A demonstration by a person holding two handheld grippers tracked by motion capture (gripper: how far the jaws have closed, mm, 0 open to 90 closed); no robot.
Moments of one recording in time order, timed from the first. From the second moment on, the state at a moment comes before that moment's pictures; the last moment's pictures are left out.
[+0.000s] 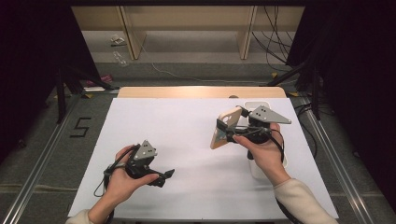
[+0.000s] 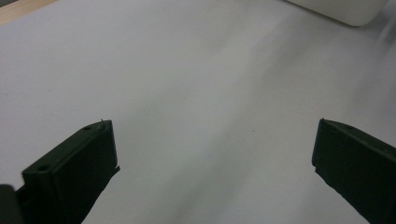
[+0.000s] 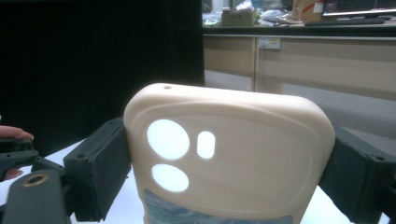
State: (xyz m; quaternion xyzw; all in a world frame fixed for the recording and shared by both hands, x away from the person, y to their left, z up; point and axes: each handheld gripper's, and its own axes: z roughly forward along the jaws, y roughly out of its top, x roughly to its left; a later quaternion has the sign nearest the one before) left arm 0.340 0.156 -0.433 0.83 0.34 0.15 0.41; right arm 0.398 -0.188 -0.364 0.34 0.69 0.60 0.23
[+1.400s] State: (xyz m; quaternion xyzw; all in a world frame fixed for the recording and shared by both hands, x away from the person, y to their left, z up) left arm 0.342 0.162 -0.435 0.83 0.35 0.15 0.40; right arm 0.401 -0.212 -0.349 0.36 0.67 0.60 0.26
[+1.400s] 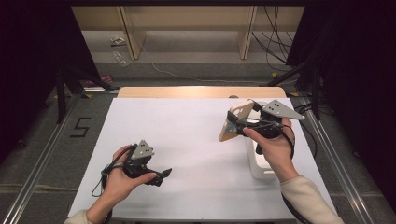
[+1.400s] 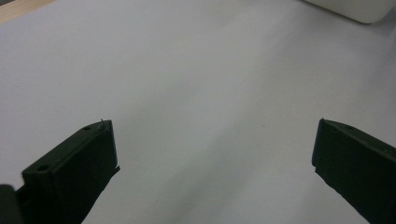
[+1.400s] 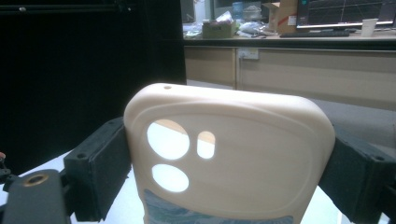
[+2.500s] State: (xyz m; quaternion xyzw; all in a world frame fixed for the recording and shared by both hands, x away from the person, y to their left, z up) left arm 0.343 0.163 -0.434 0.83 0.35 0.15 0.40; right arm 0.405 -0.230 -0.341 0.37 0.65 0.60 0.28
